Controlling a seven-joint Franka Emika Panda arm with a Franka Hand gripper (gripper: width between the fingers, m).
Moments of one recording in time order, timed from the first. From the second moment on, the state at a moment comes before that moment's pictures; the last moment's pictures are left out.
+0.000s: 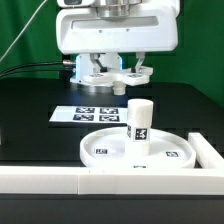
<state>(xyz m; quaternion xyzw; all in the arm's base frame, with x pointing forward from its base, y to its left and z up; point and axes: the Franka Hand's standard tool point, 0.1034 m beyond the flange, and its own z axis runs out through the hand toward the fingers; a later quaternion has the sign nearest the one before) 0.513 0.008 0.130 -0.99 0.13 0.03 0.05</state>
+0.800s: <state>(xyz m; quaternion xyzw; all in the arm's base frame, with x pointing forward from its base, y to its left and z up) 0.544 0.043 0.140 -1.00 0.08 0.04 0.04</state>
